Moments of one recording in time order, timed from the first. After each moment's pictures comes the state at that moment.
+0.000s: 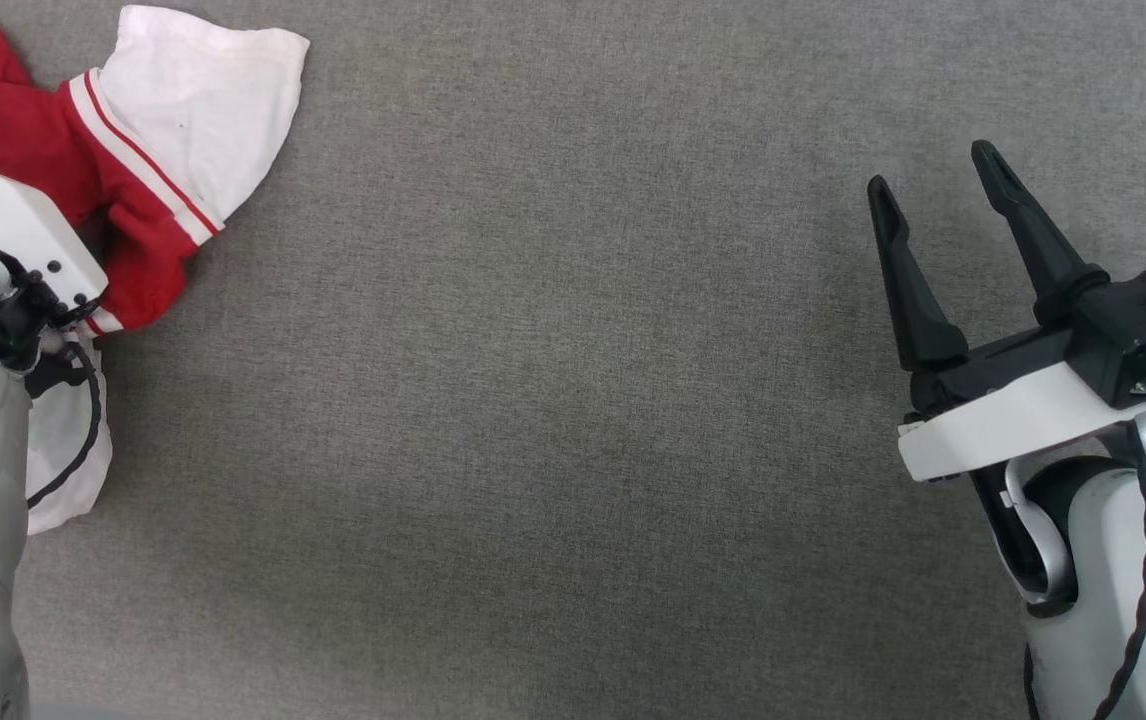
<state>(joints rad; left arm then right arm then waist) -1.08 0.40 -0.10 1.25 -0.61 -0.04 0.36 -0.36 -0.14 0.12 -0.10 0.12 0.13 0.01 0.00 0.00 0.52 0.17</state>
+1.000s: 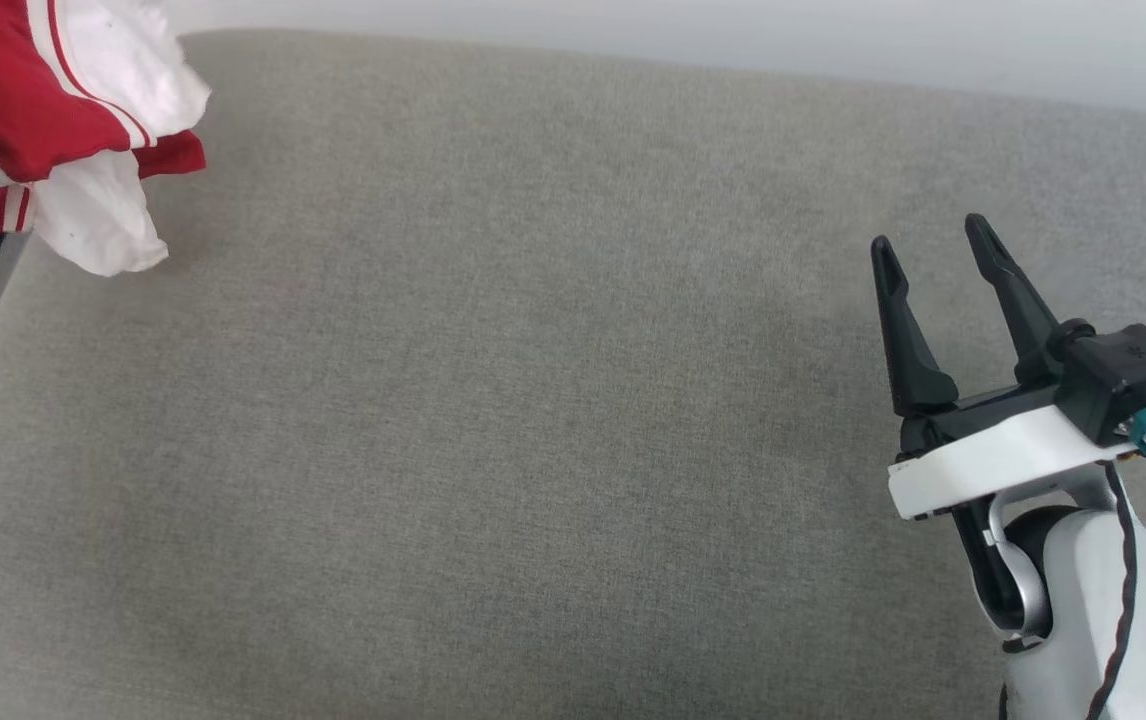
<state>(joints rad) -1.13 0.57 -0.33 0.97 -0.54 -0.13 0.09 -0.30 -0.08 0.07 0.00 0.16 0.13 -0.07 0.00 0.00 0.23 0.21</state>
